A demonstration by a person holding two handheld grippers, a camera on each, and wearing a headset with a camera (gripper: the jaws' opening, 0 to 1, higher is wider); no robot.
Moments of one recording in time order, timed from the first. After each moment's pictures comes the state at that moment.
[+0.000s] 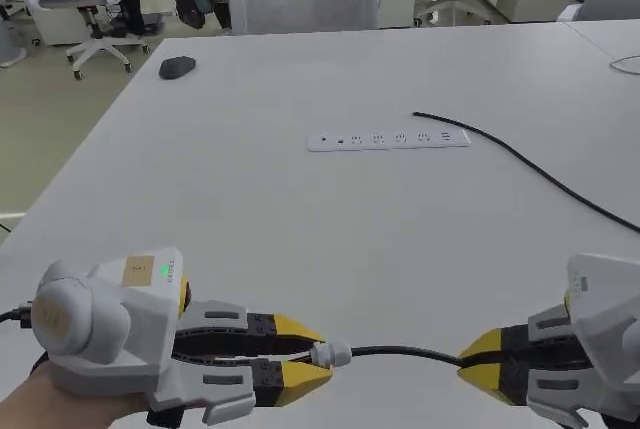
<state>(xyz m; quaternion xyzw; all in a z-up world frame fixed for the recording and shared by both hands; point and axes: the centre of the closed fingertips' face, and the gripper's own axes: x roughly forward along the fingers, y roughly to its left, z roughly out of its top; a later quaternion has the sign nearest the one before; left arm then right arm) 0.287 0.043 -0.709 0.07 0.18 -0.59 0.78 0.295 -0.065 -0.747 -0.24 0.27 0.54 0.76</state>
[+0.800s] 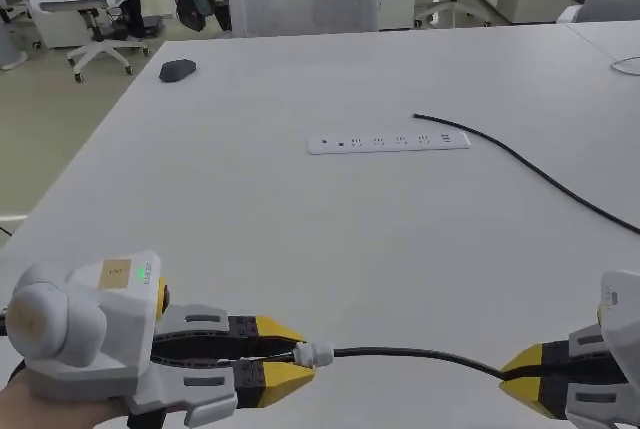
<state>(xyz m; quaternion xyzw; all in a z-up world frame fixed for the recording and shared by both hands) 0.289 0.056 -0.709 0.06 0.19 -0.58 0.79 0.296 -0.099 -0.769 -0.24 0.31 0.51 0.77</state>
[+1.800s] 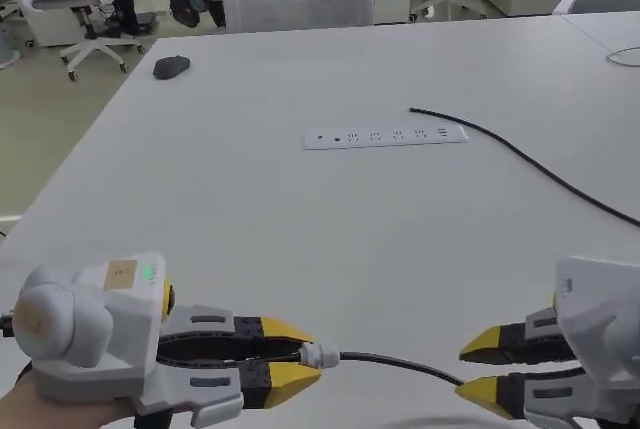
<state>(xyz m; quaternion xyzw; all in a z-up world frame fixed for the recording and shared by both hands) 0.288 0.049 -0.712 0.05 0.19 -0.58 0.79 0.292 -0.039 -0.747 -0.23 0.27 0.56 0.75</state>
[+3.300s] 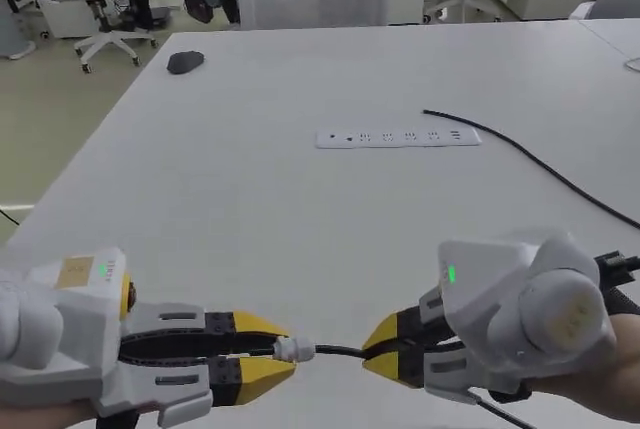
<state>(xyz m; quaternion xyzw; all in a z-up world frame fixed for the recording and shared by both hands) 0.283 0.083 -0.701 0.04 0.18 -0.55 0.81 0.289 0.035 -0.732 -0.30 0.20 0.63 0.69</state>
